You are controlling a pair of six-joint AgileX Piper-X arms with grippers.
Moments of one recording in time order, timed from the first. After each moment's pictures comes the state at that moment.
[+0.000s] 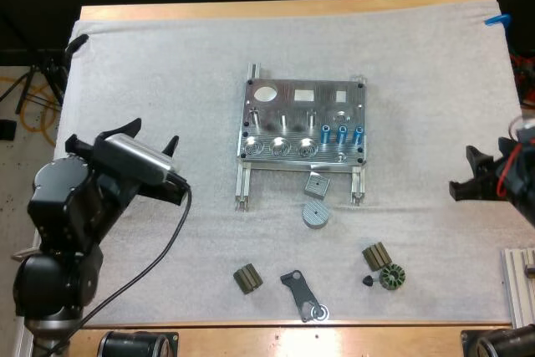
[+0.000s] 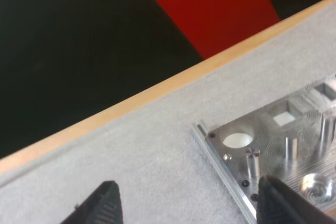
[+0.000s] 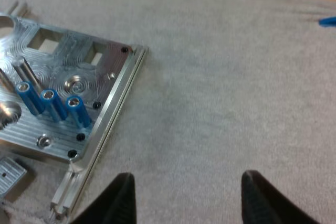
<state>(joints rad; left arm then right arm) -0.06 0.68 -0.85 0.64 0.26 -1.47 0.26 0.74 -0.98 0.95 0.06 -1.91</state>
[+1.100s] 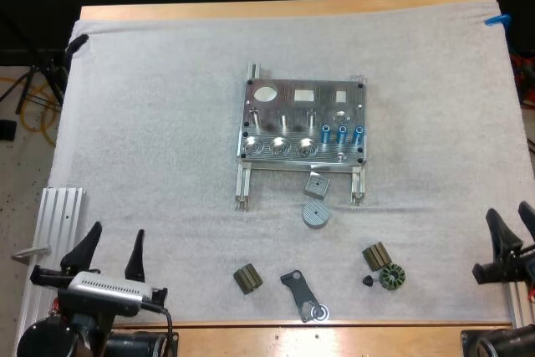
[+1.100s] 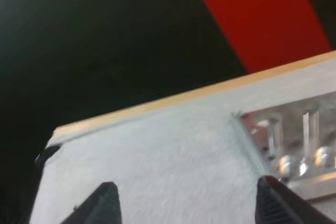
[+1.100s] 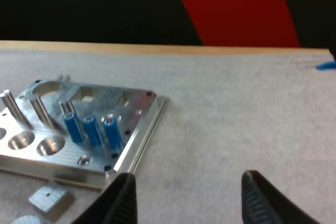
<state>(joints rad) -0.05 -0.01 -0.63 0.94 0.07 -1.59 0.26 0.14 -0.65 0.91 0.02 -1.80</state>
